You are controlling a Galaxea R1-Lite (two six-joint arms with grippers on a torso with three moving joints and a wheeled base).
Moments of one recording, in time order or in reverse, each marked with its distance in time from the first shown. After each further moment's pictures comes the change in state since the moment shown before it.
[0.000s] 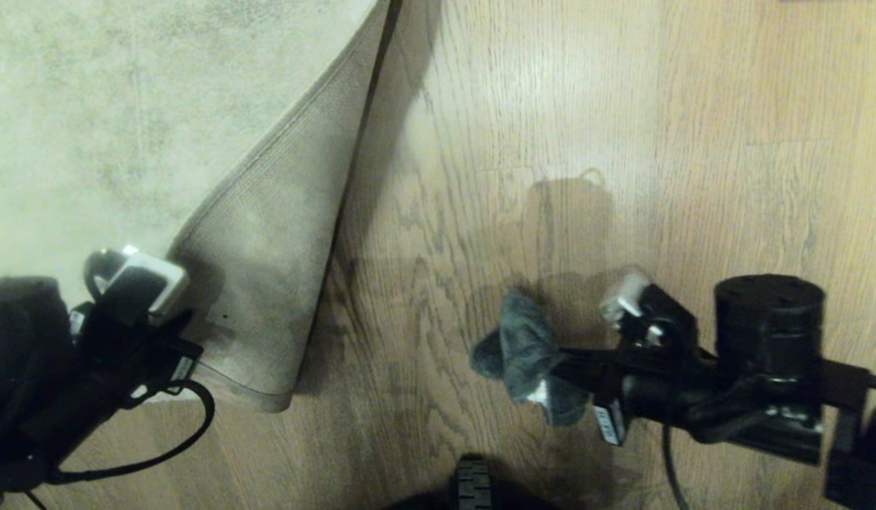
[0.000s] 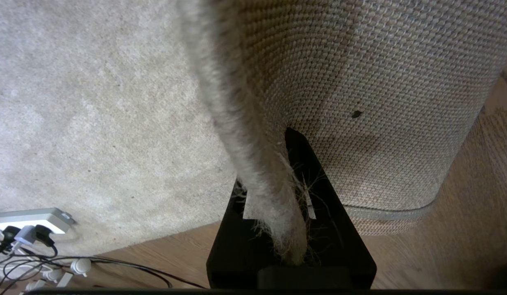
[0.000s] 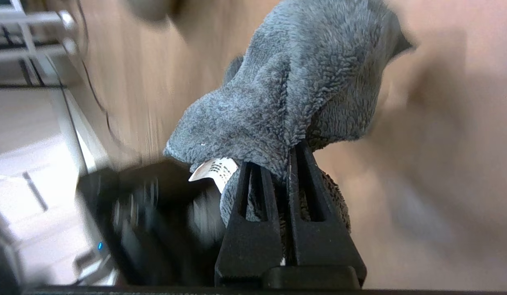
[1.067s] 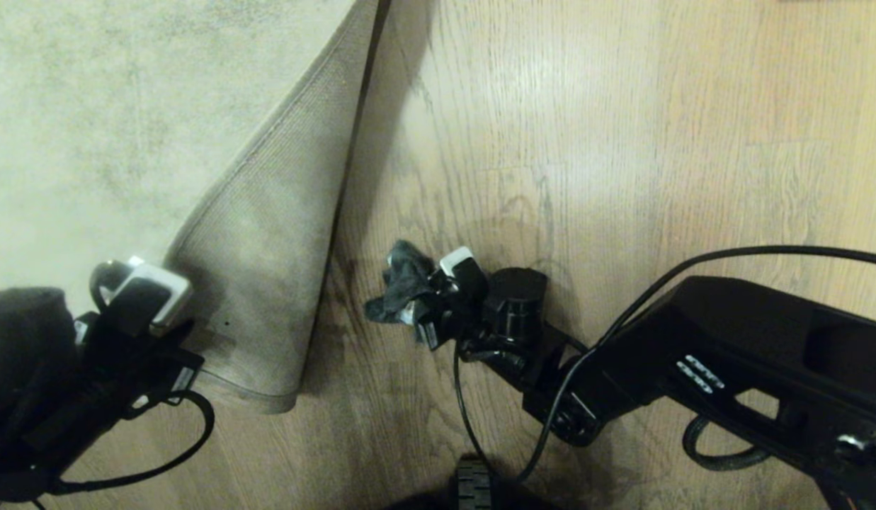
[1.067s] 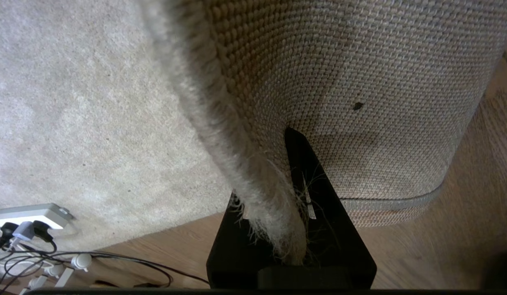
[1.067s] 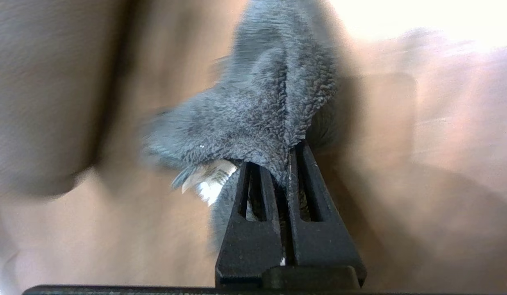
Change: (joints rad) left arm -0.002 0.005 0.028 -0.002 0.004 0.006; right arm 0.127 0.676 -0.689 -0.311 -0.304 0.044
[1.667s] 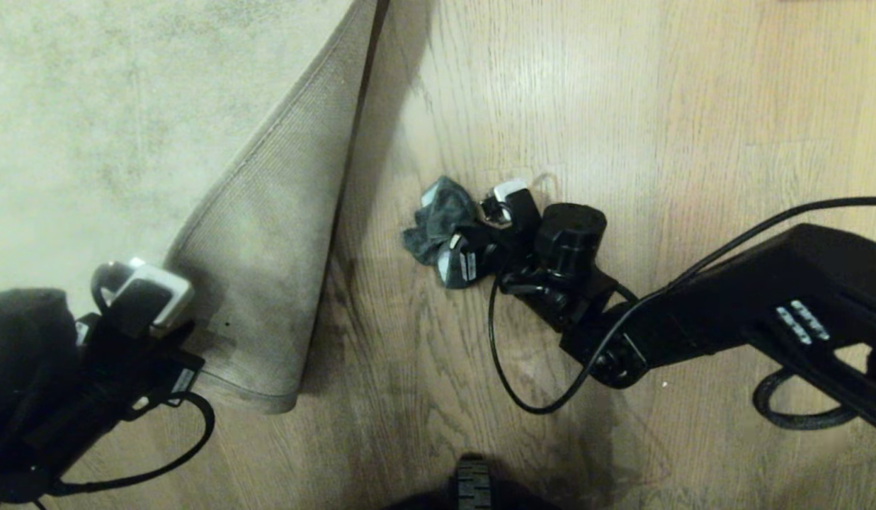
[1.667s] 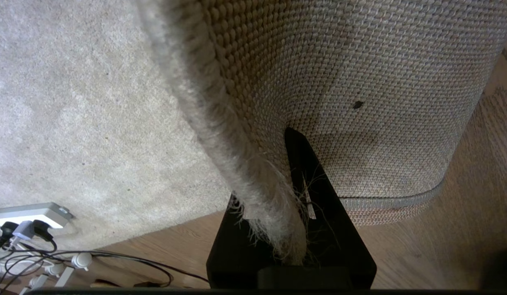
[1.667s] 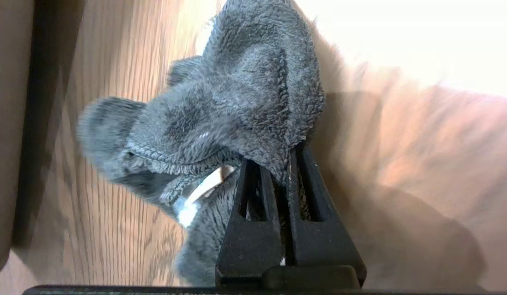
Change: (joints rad) left arm 0.000 0.000 0.001 0.003 0.001 0.000; right arm -0.104 -0.147 -0.038 0.066 -0.036 0.000
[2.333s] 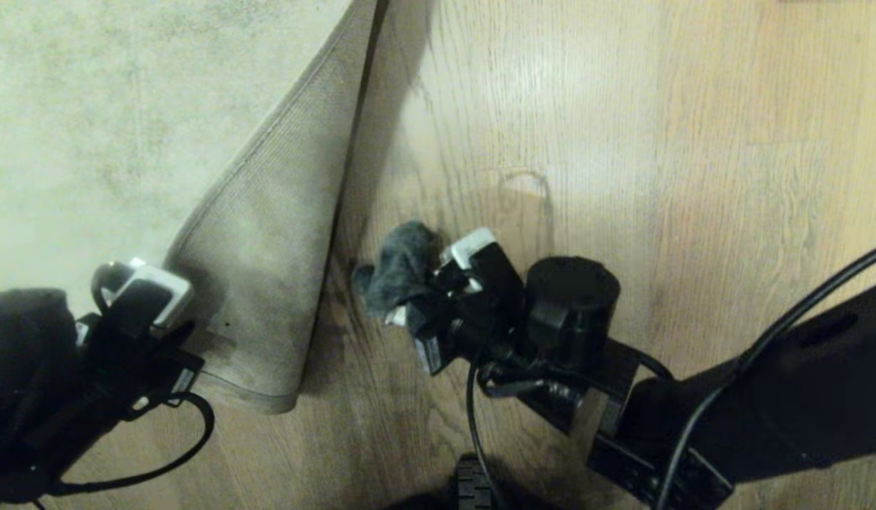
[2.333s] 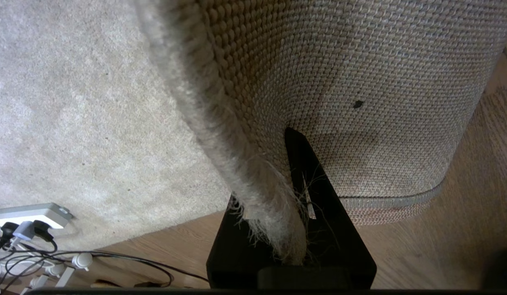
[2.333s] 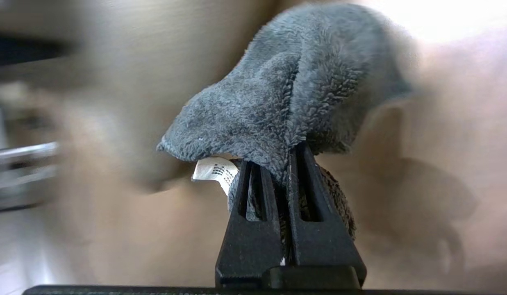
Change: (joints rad) left arm 0.000 0.000 0.000 0.000 -0.001 0.003; right arm 0.283 -0.179 0.321 -0.034 -0.030 0.036
